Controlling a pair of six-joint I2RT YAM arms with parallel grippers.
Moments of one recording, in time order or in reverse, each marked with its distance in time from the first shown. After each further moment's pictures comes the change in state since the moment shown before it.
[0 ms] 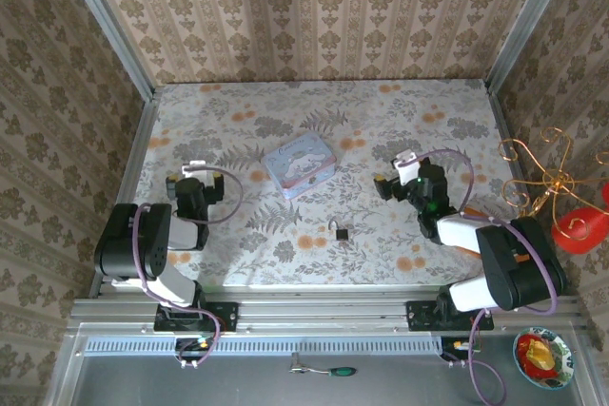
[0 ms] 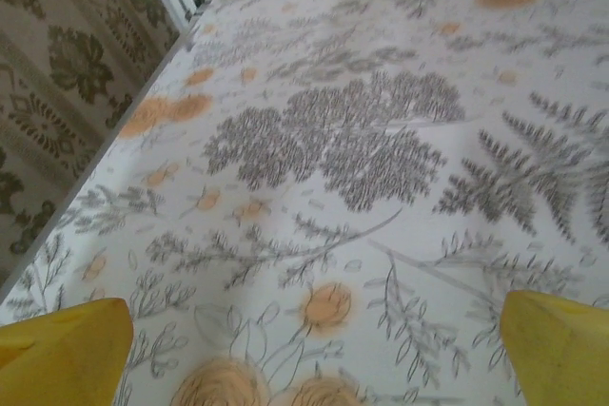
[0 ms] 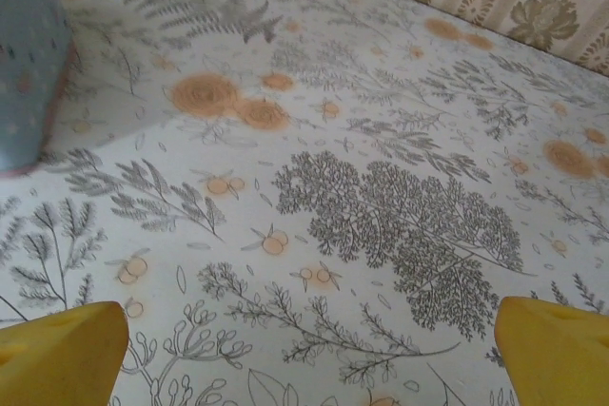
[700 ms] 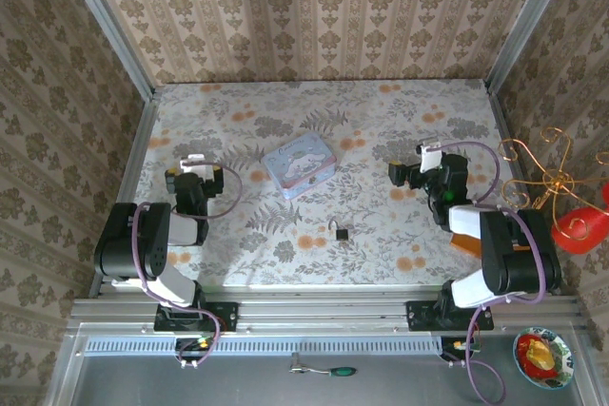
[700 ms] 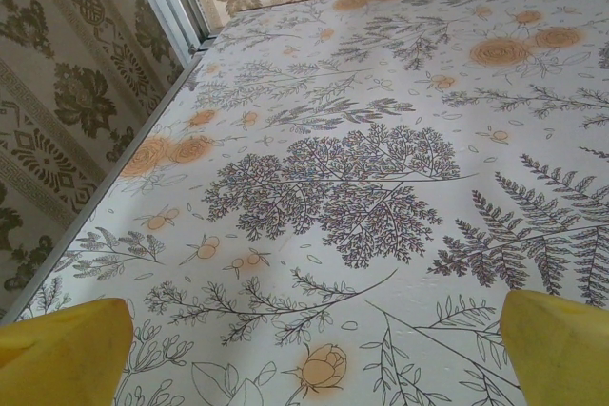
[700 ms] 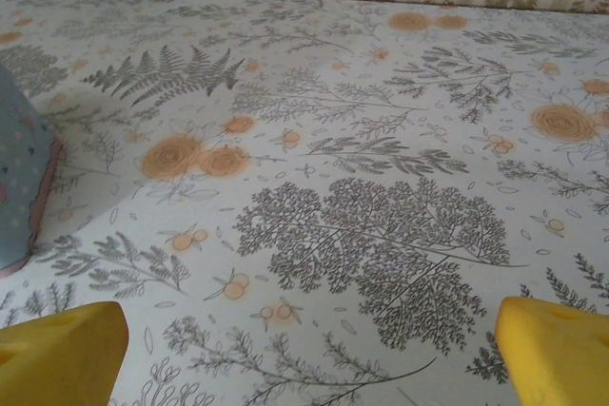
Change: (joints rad) left arm 0.003 0.000 0.035 0.005 0.004 -0.010; right arm -0.190 0.079 0.069 0.023 -0.213 0.202
